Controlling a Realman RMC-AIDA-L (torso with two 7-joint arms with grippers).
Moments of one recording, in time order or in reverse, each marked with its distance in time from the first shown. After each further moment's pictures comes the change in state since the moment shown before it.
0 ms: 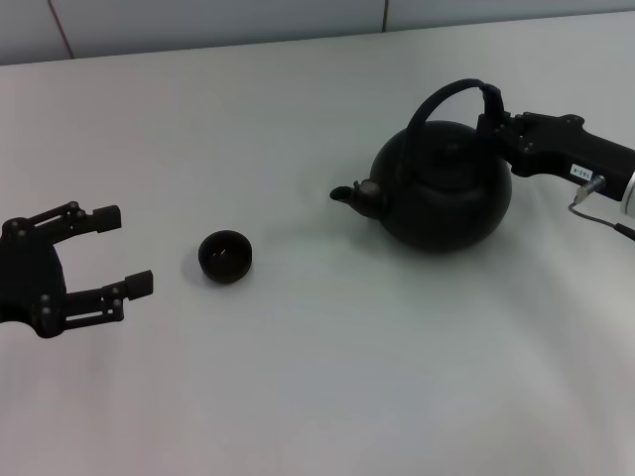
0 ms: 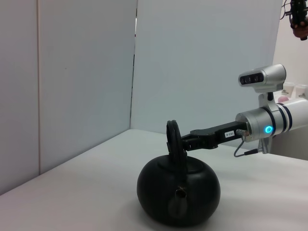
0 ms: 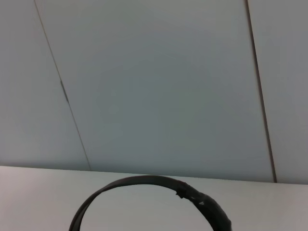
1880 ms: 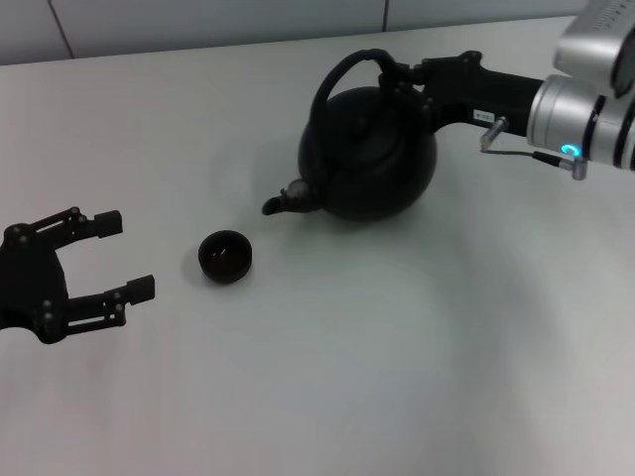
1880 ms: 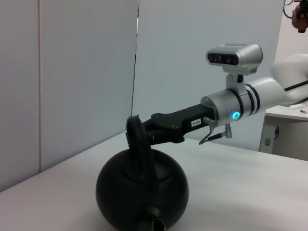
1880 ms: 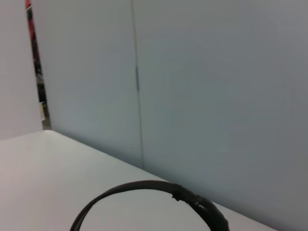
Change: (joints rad) left arm 0.012 -0.008 0.000 0.001 0.000 -0.003 0.004; right arm 0.201 -0.002 -0.182 -0.001 -0.007 0.110 -0.051
